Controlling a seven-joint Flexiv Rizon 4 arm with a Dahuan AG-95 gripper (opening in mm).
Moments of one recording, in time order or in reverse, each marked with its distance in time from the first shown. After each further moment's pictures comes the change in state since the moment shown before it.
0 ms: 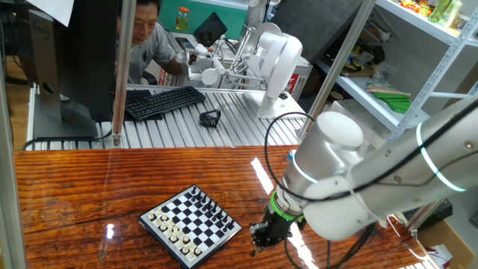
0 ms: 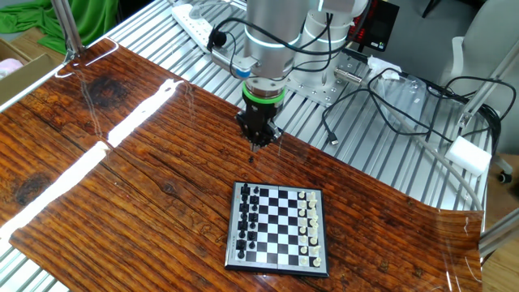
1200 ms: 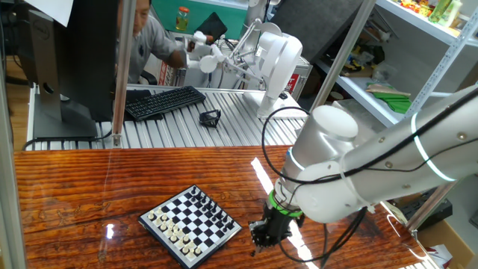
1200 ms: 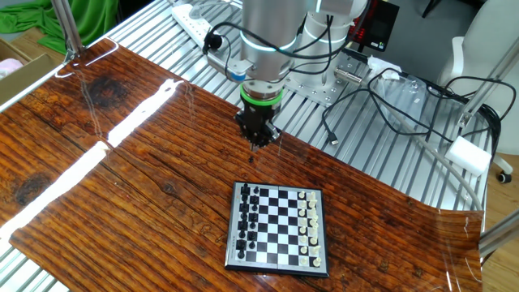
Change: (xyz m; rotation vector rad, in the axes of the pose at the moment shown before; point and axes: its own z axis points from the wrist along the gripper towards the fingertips) arm 0.000 0.001 -0.001 0.005 0.061 0.072
